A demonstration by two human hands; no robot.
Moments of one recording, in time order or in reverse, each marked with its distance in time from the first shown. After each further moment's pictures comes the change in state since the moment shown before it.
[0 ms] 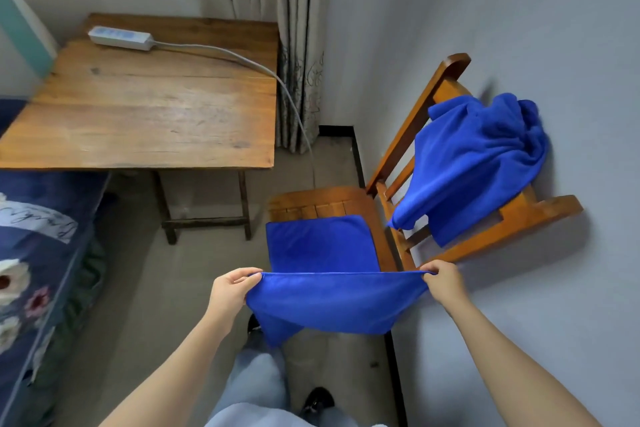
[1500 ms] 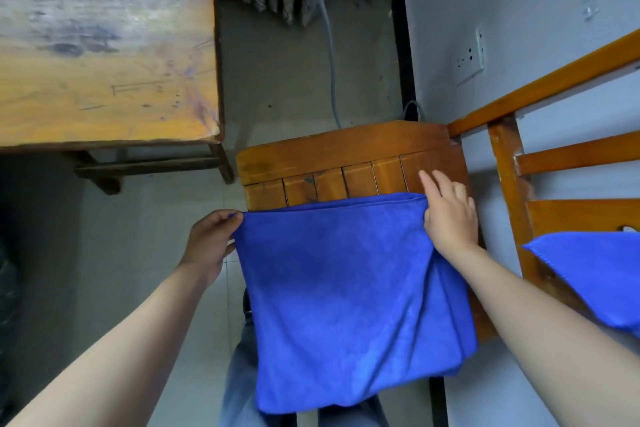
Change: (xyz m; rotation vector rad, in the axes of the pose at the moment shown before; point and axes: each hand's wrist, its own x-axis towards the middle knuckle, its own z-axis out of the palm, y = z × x) left_hand 0.378 -0.079 0.051 0.030 0.061 -0.315; right_hand 0.310 -0.023 0.232 -0.755 -0.022 -0.320
